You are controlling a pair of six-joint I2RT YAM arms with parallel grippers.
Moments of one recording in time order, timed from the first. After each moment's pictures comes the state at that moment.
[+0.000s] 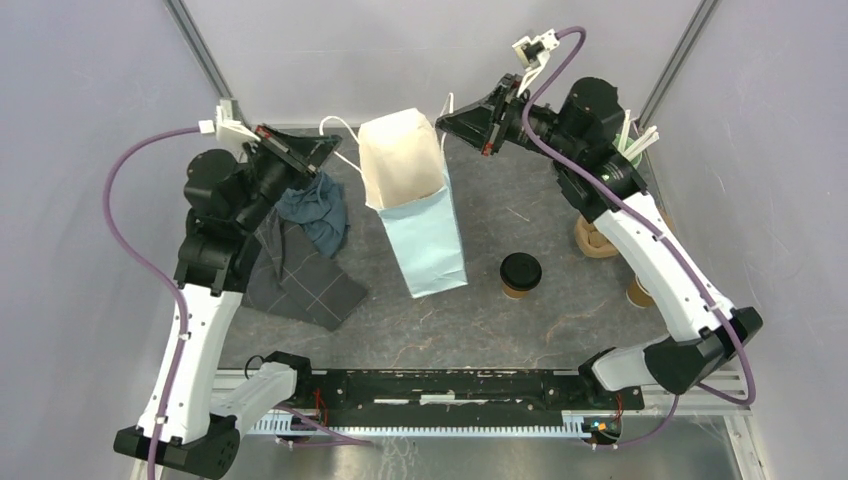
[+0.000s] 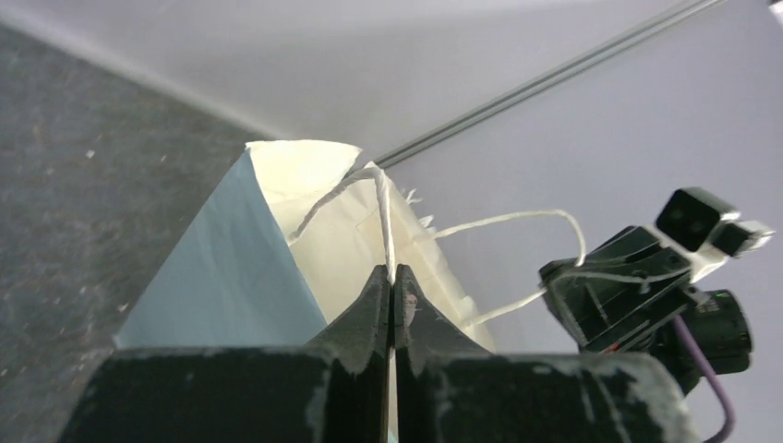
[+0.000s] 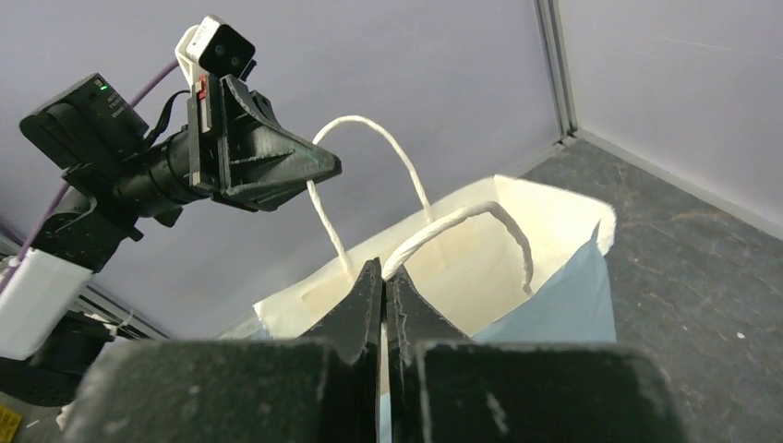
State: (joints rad) left arm -0.22 0.95 1.28 -0.34 0.22 -0.98; right arm 0.52 1.42 1.64 -0.07 -0.62 0.49
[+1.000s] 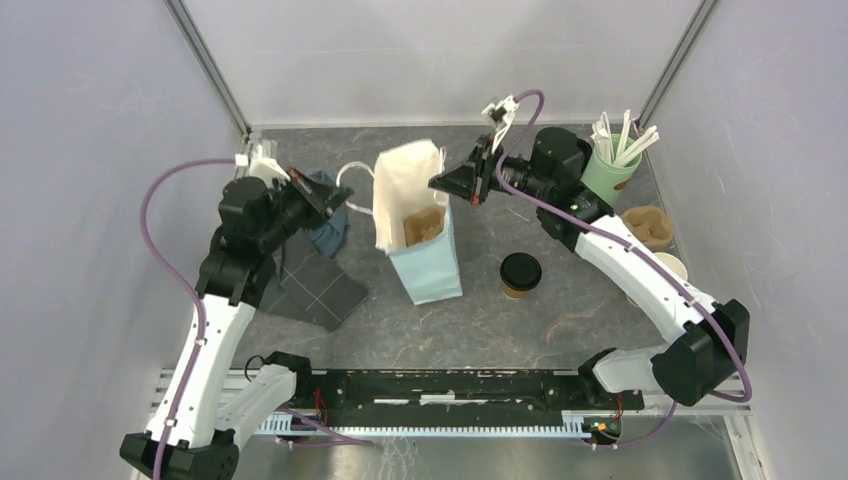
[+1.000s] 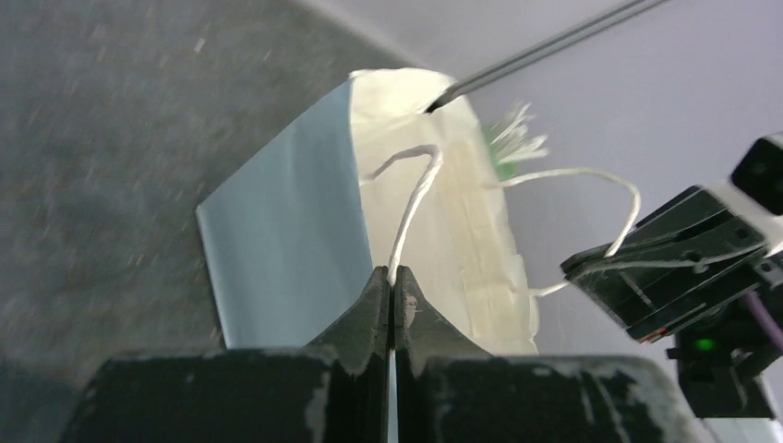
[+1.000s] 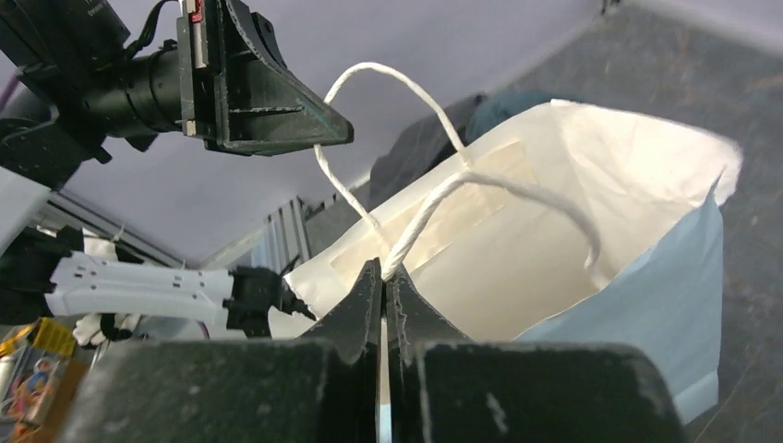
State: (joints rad) left arm -0.21 0.90 1.11 -0.39 0.27 -0.83; right arm 0.54 1.35 1.28 0.09 -0.68 0.47
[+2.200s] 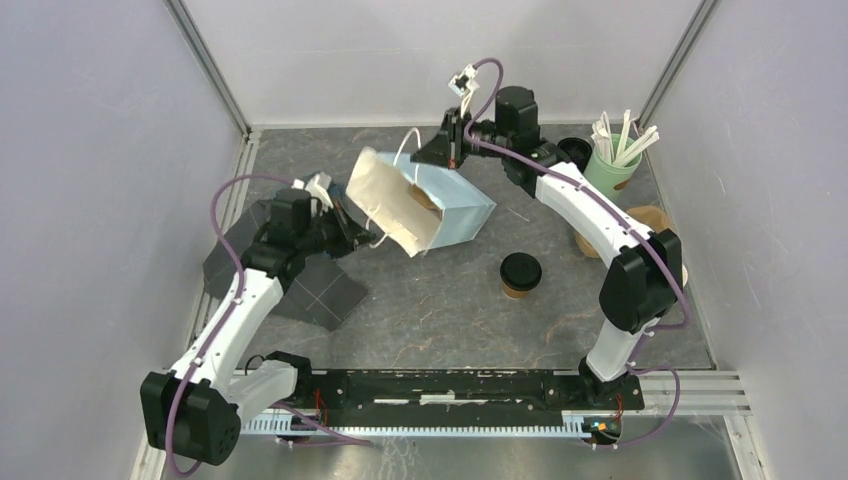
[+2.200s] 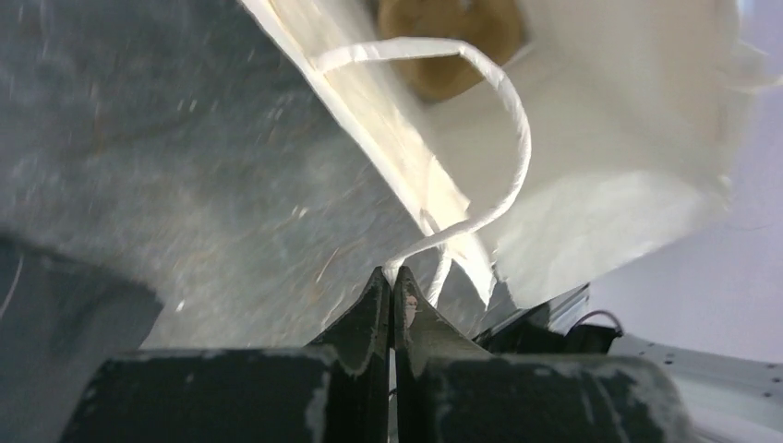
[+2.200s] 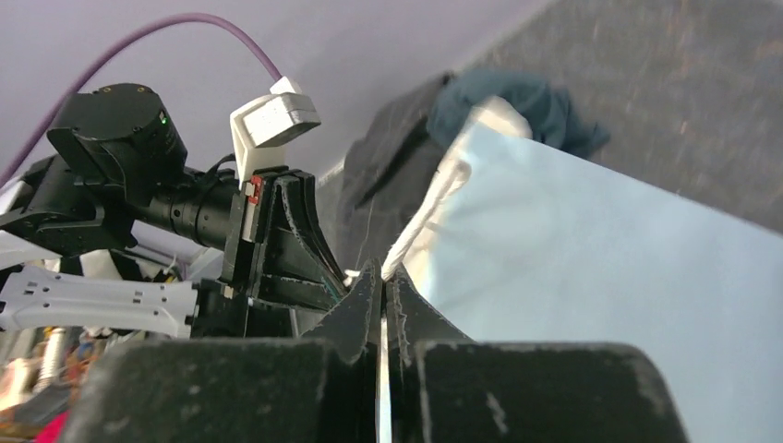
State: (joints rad) left arm -0.23 1.03 0.85 -0.37 0.43 -0.71; right arm 0.50 1.76 1.64 0.00 -0.80 0.44
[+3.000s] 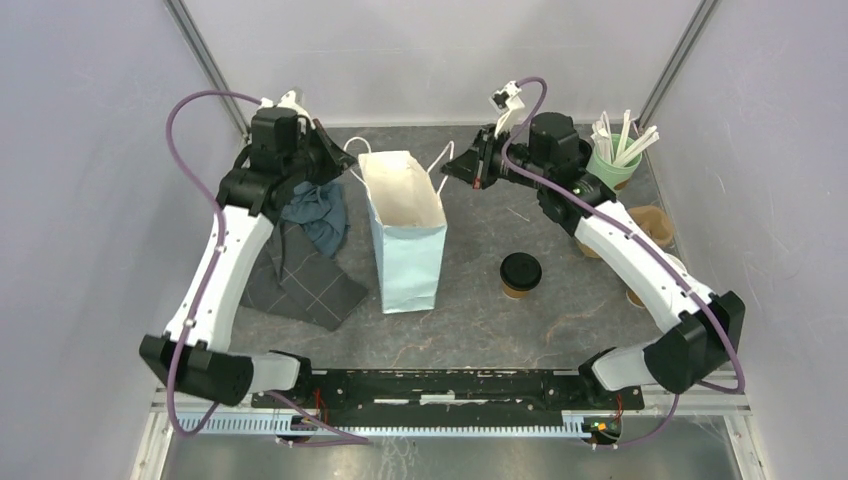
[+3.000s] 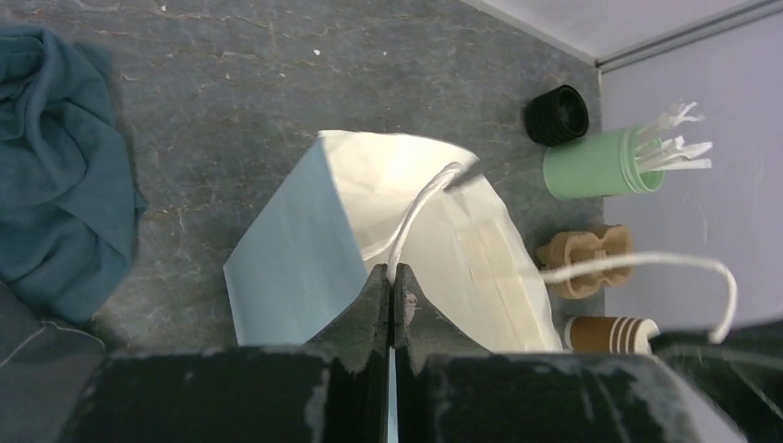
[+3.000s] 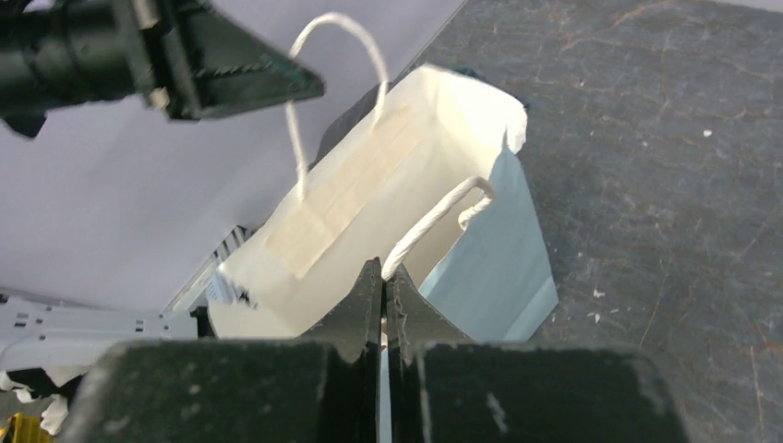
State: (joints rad) left arm -0.23 1.26 1.46 -0.67 0.13 -0.64; right arm 0.50 1.42 1.38 -0.12 -0.52 0.47
